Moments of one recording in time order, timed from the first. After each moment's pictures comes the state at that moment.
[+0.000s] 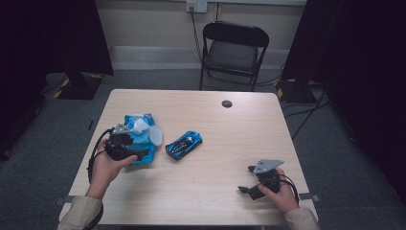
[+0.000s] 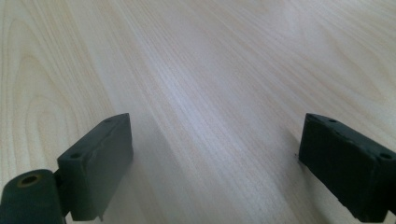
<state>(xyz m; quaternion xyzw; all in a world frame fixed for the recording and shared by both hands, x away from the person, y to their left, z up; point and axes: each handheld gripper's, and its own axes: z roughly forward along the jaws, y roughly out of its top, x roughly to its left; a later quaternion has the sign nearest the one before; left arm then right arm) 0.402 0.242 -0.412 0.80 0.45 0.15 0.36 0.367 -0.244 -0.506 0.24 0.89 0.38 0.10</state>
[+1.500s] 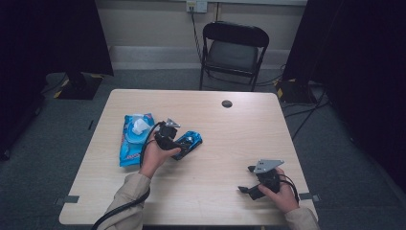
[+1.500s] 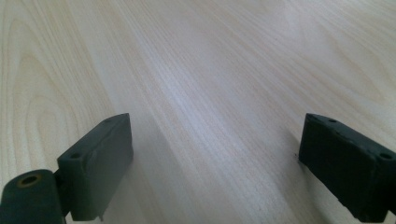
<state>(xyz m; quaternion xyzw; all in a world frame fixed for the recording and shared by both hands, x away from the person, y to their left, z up) 0.474 0.128 -0.463 0.84 0.39 0.11 0.36 0.367 -0.244 -0.506 0.24 0.89 0.38 0.10</state>
